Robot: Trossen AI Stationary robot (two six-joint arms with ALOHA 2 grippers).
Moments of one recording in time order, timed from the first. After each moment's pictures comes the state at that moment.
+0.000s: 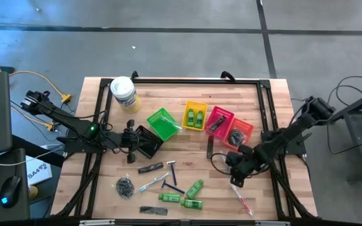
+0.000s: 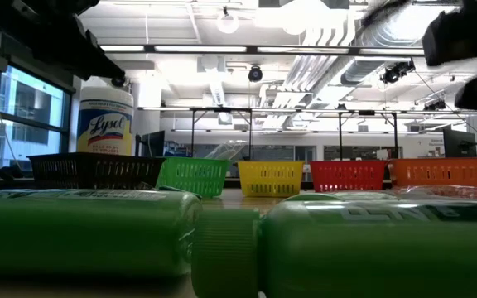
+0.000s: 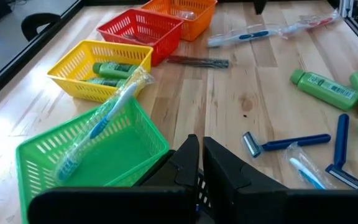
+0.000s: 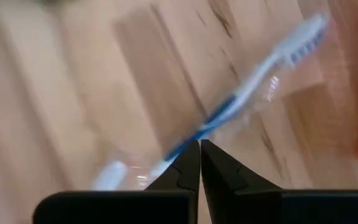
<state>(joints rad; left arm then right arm) -0.43 0.83 0.47 -0.11 -0.50 -0.23 0.62 1.41 0.80 -0.68 0.12 1.02</state>
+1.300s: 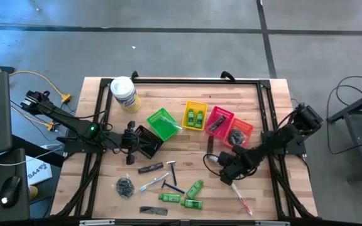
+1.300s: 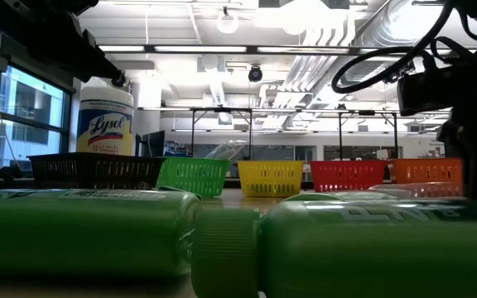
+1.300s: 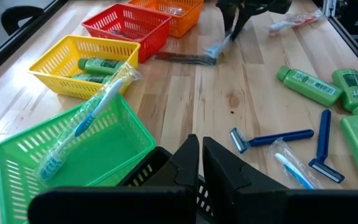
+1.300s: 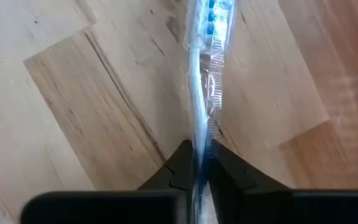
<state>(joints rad) -0.43 0.83 0.47 -0.11 -0.45 -0.24 0.57 1.65 0.80 -0.56 0.21 1.04</state>
